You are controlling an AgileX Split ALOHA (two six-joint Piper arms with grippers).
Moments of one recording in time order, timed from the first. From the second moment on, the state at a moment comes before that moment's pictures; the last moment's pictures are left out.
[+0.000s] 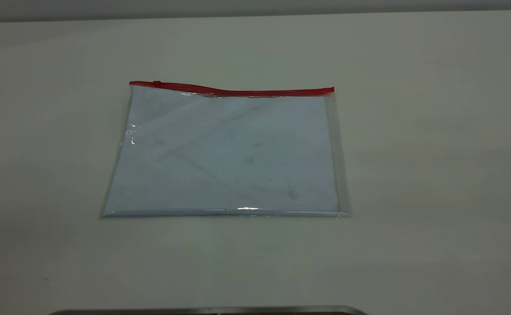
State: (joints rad) left arm -0.01 -0.02 -0.49 -0.21 1.13 0.11; right arm 0.01 -0.02 -0.48 0.11 1.12 -0.06
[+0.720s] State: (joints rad) left arm -0.01 0.70 -0.58 -0.24 0.69 0.16; right arm 0.01 0.73 -0.49 0.58 0.52 -0.59
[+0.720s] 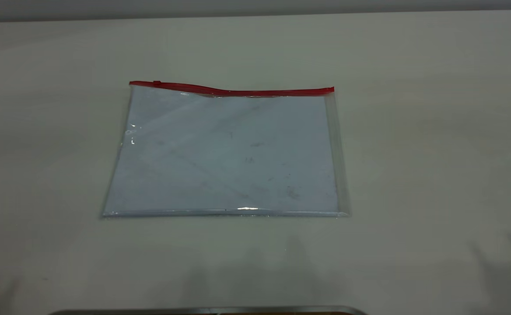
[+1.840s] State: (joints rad) left arm -0.01 2.06 -1.18 -0.31 0.36 0.44; right arm 0.25 1.87 -0.97 1.53 0.54 -1.53
